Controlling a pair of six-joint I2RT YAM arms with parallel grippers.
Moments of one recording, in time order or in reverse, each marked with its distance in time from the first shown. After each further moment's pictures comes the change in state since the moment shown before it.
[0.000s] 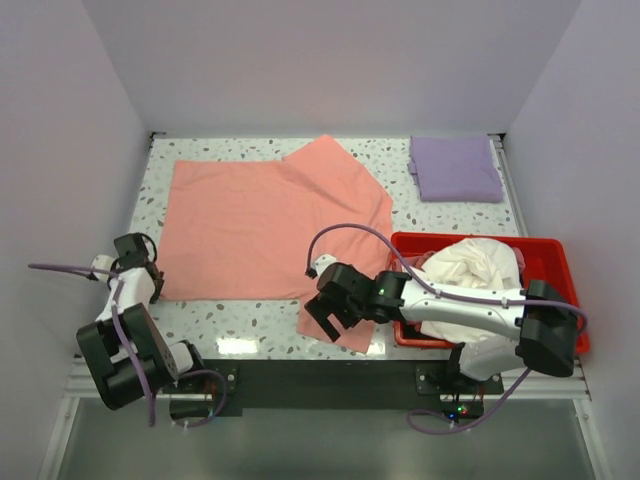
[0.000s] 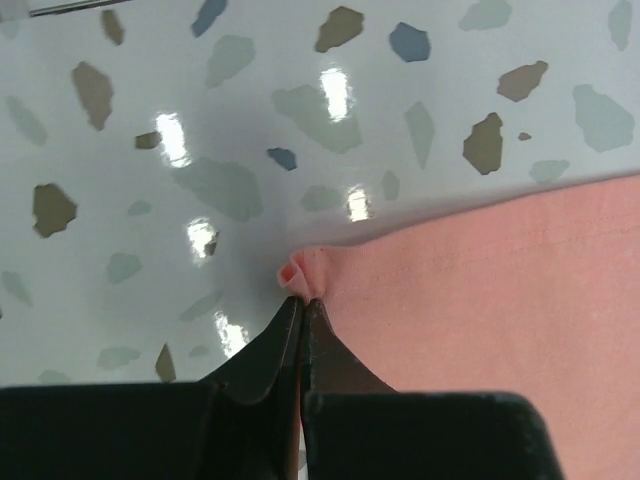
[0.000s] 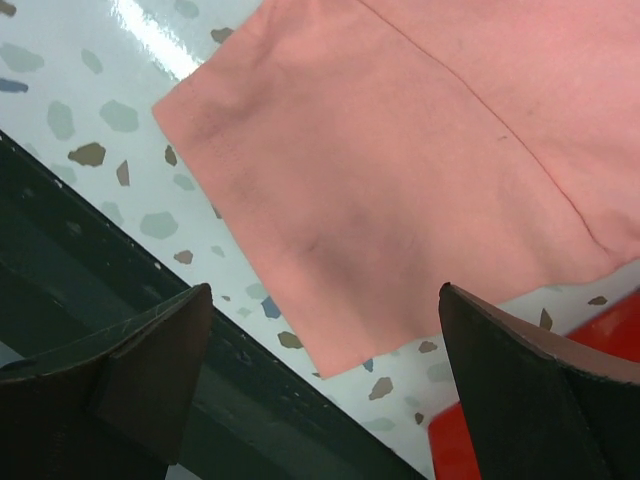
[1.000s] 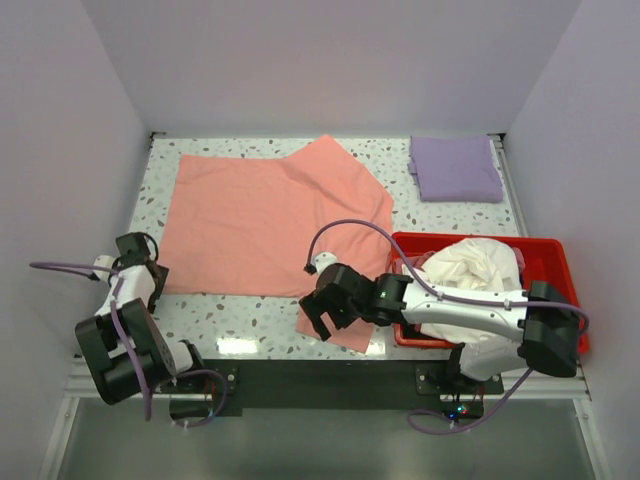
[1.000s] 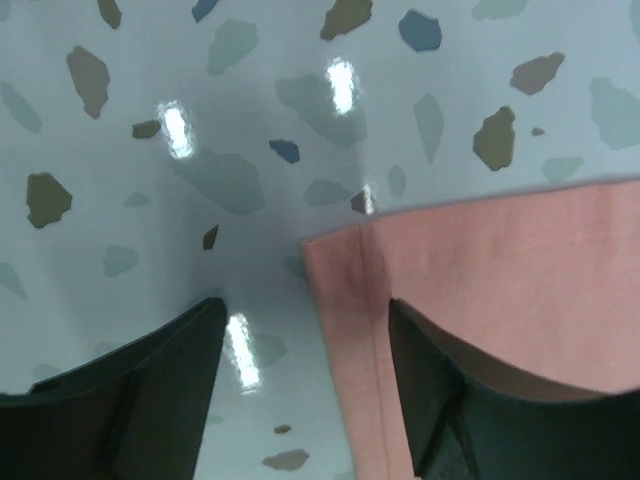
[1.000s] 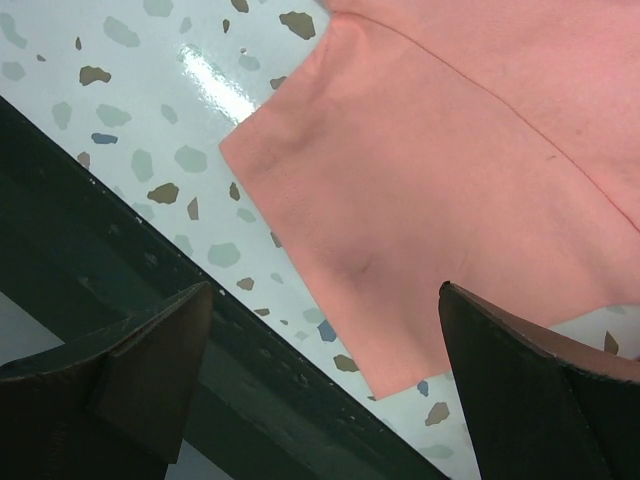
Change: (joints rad) left arm -0.015 -0.018 0.000 -0.033 -0.022 -0.045; right arm 0.018 -0.019 -0.018 0.088 -0.025 0.101
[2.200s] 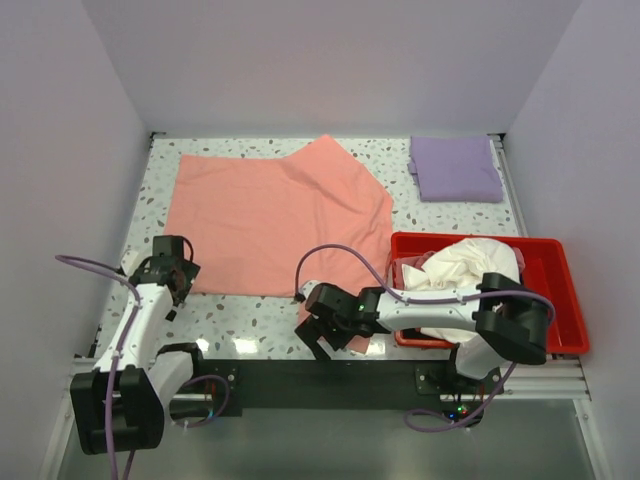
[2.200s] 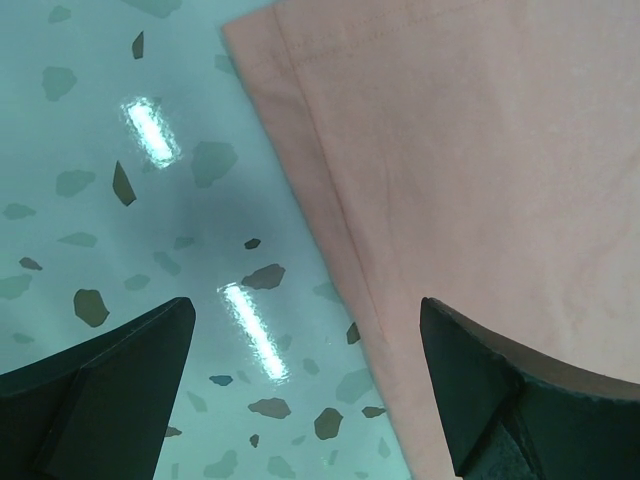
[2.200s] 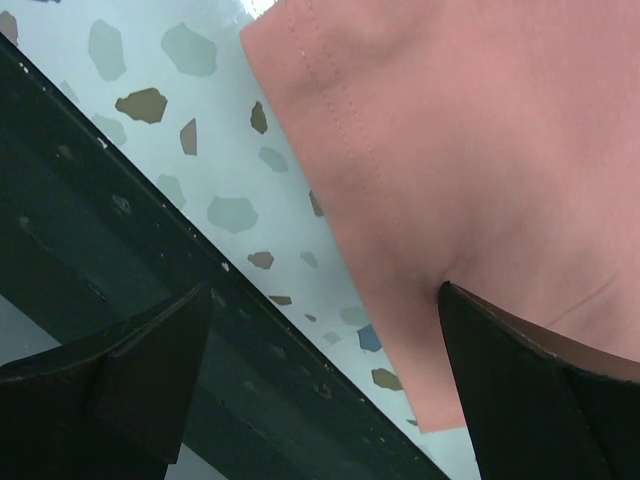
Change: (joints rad) left arm -0.362 -0.273 -0.003 -0.290 -0.044 -0.161; right arm 0.049 0.184 -0.076 0.111 -0.156 -0.028
